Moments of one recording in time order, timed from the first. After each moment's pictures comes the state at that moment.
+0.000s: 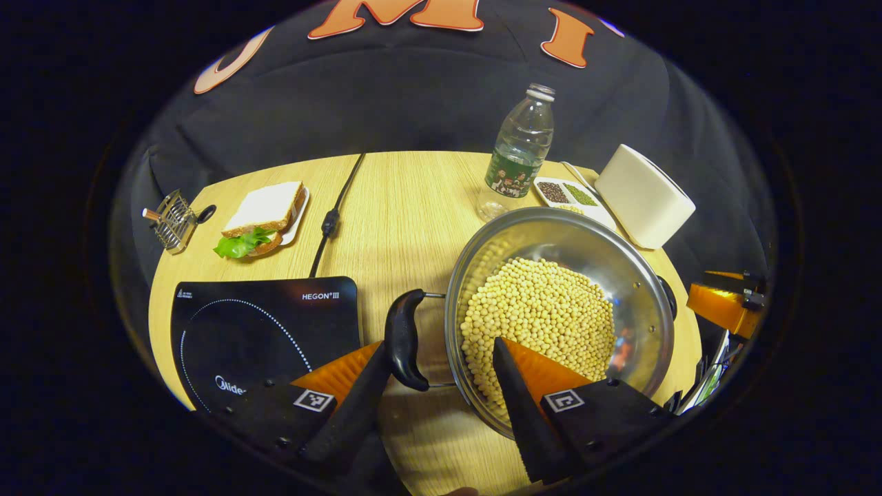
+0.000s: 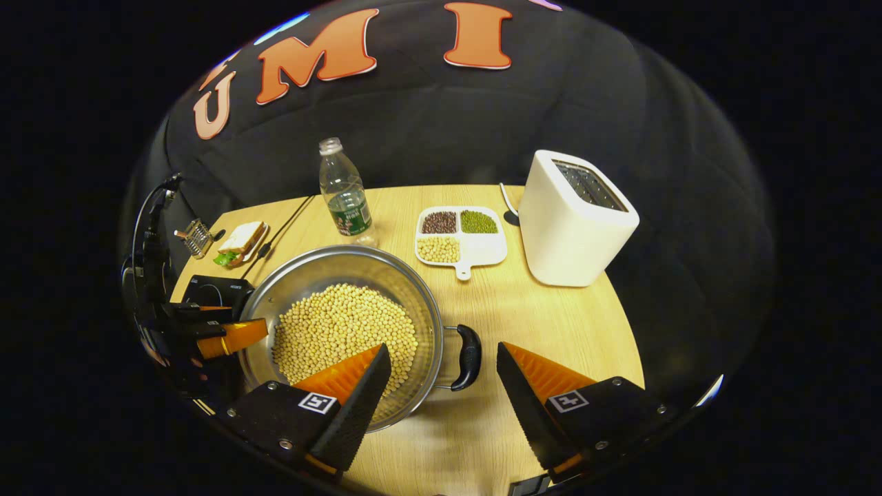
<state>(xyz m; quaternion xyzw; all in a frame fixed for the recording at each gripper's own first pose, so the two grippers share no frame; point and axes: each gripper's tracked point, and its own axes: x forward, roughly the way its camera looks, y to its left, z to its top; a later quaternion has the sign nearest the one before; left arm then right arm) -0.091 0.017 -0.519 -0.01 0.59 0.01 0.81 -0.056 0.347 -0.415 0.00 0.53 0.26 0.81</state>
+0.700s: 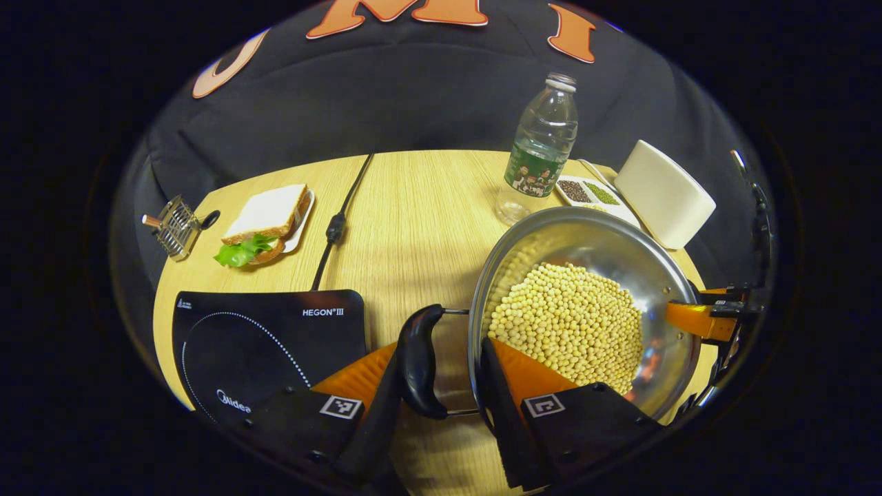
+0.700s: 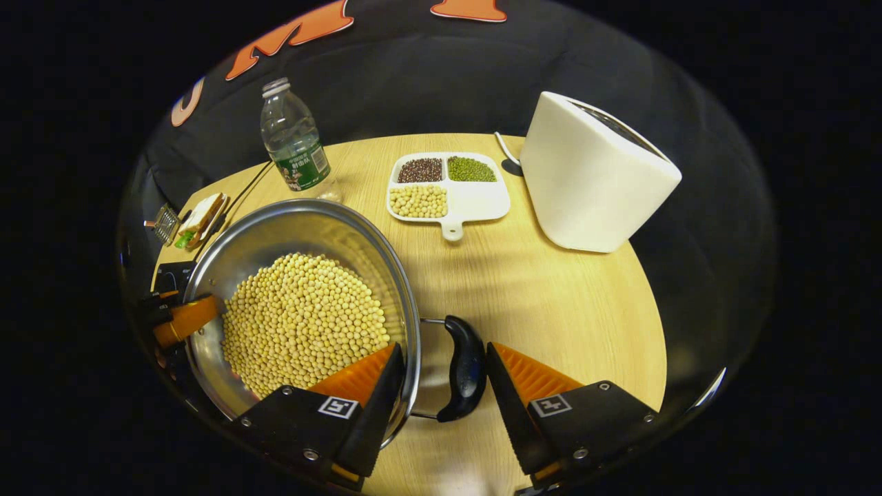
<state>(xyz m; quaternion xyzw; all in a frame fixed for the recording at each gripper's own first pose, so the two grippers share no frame) -0.081 0.029 -0.539 0.01 0.59 0.02 0.81 -0.066 0.369 -0.493 -0.02 0.59 0.25 0.77</state>
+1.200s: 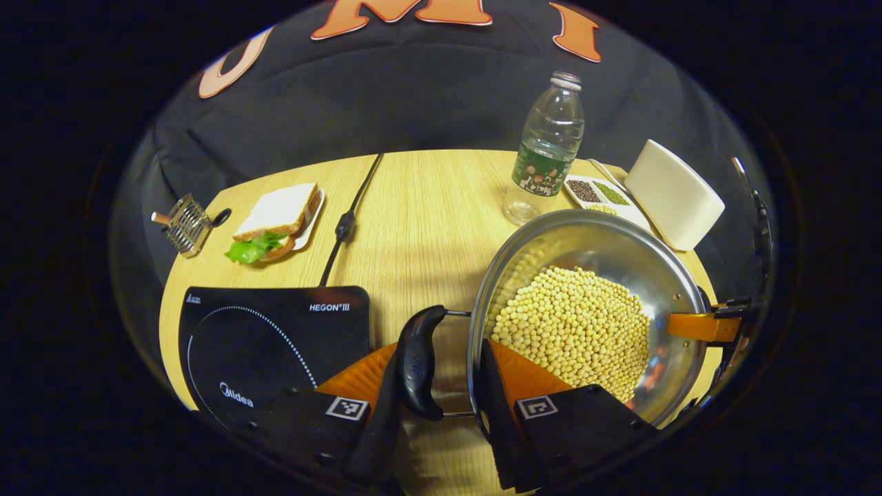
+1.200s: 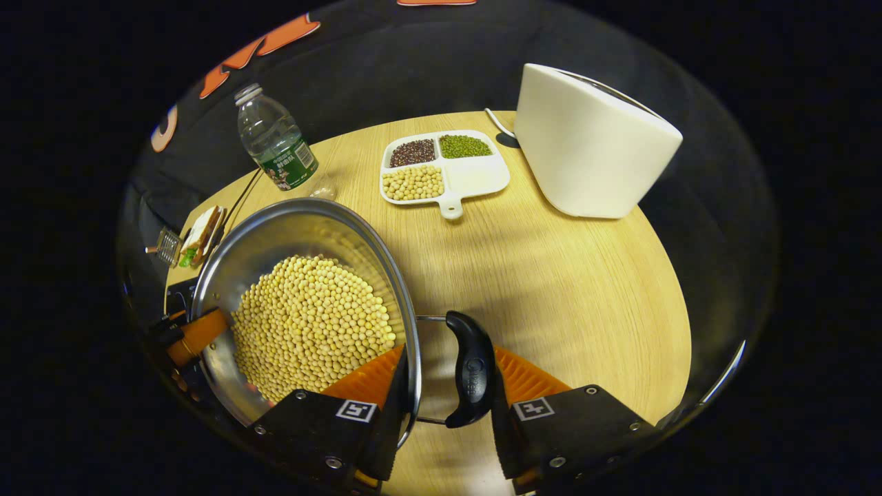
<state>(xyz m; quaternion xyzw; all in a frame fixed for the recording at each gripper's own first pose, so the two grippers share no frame) -0.087 0.025 -0.537 0.00 0.60 0.05 0.80 -0.069 0.374 -0.495 0.03 0.62 0.22 0.75</state>
